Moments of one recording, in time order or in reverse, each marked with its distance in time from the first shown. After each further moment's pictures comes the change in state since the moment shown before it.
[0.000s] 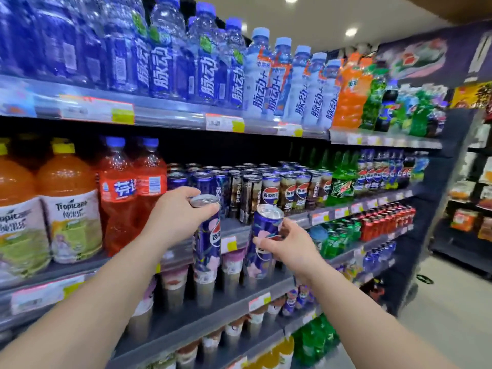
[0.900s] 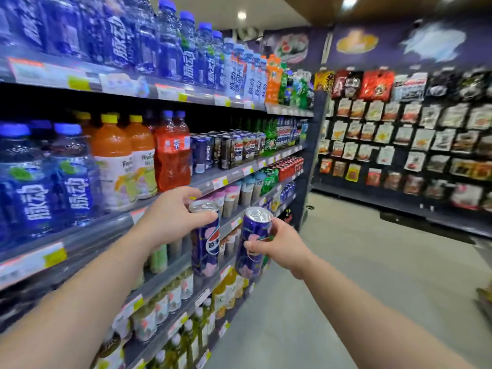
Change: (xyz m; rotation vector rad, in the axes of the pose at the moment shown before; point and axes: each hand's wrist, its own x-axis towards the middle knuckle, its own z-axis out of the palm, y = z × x) left_hand -0.191 -0.127 -0.240 -0.161 -0.539 0.292; right_hand -0.335 -0.097 0.213 -0.068 0.287 0.208
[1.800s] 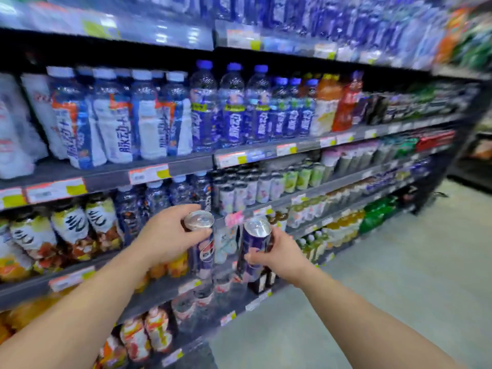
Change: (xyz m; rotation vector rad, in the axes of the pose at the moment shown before) left_hand -0.527 -0.136 -0.268 0.320 0.169 -0.393; right_hand -0.388 -0.081 0.353 -0.017 -0.538 -0.018
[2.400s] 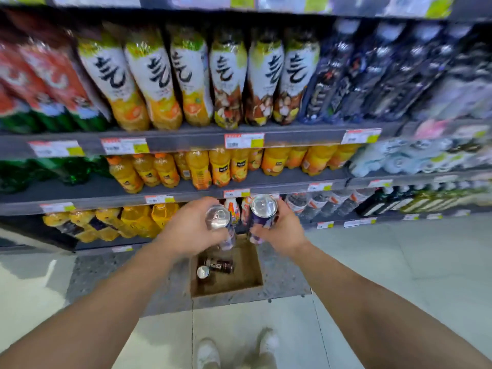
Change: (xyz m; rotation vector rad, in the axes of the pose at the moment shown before) left_hand -0.186 -0.358 0.013 -0.072 -0.126 -0.540; right_hand 0.006 0.072 0.404 -0.099 -0.373 0.111
